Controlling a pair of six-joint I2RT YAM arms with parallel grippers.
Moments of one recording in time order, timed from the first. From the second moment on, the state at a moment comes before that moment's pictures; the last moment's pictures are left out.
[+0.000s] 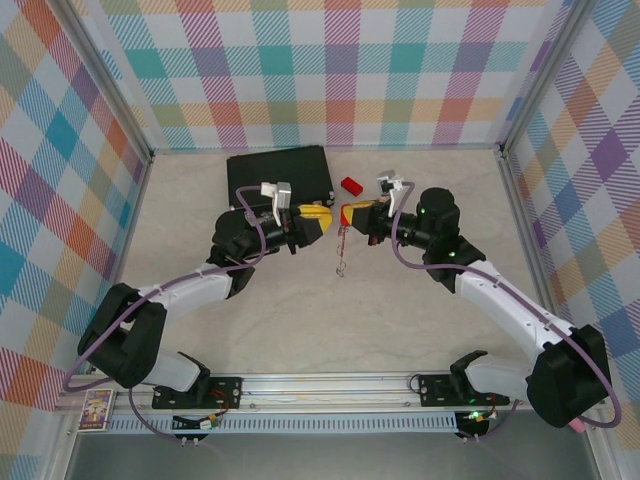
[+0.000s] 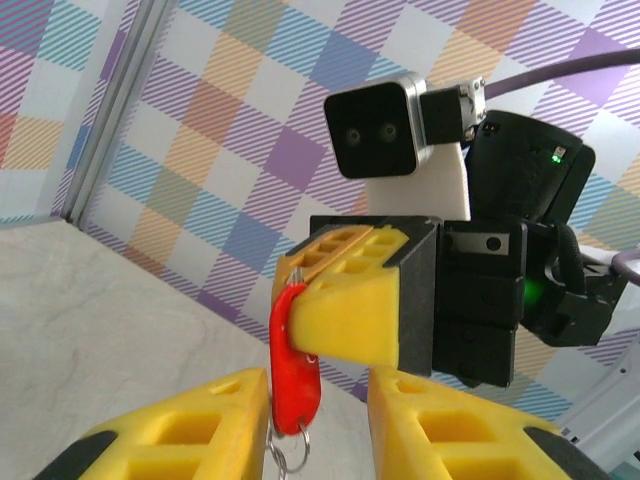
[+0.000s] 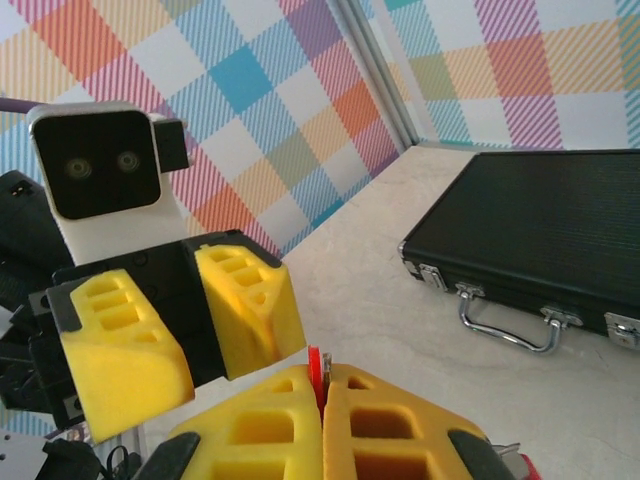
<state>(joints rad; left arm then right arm) -0.53 1.42 0.71 0.97 0.75 -0.65 0.49 1.18 0.86 0.19 -0.59 0.41</state>
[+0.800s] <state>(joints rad) -0.59 1.41 0.71 0.73 0.75 -0.46 0.49 1.16 0.86 0.16 -0.55 0.44</state>
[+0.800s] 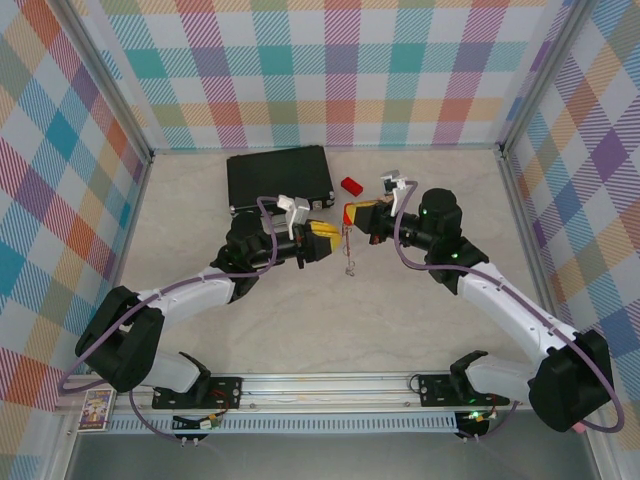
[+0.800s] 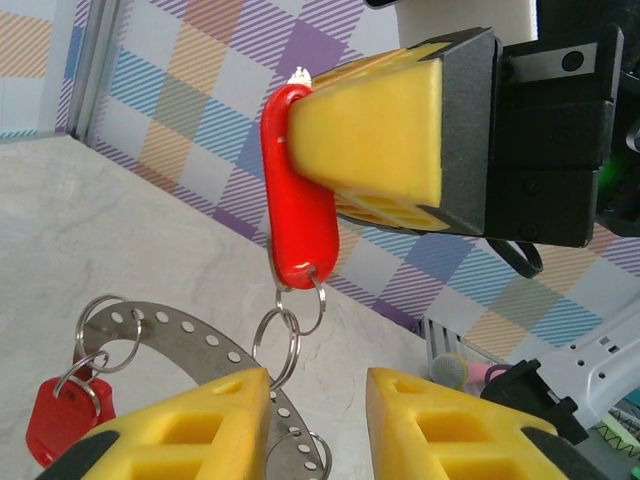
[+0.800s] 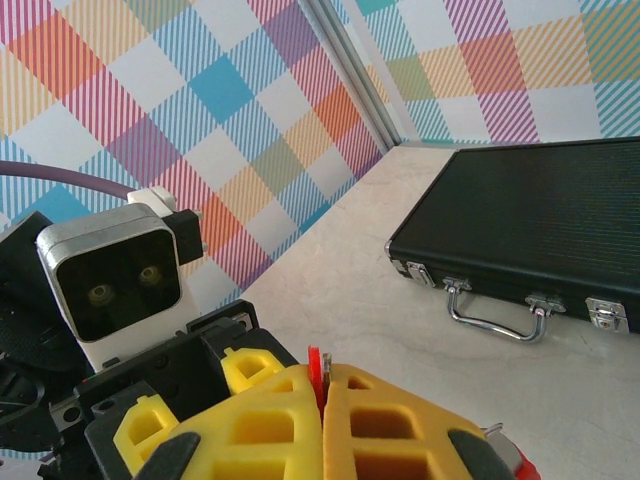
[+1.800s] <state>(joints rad) -0.55 1.22 0.64 0.62 0.43 -0.35 0.46 1.27 0.95 0.19 -0.81 0.45</state>
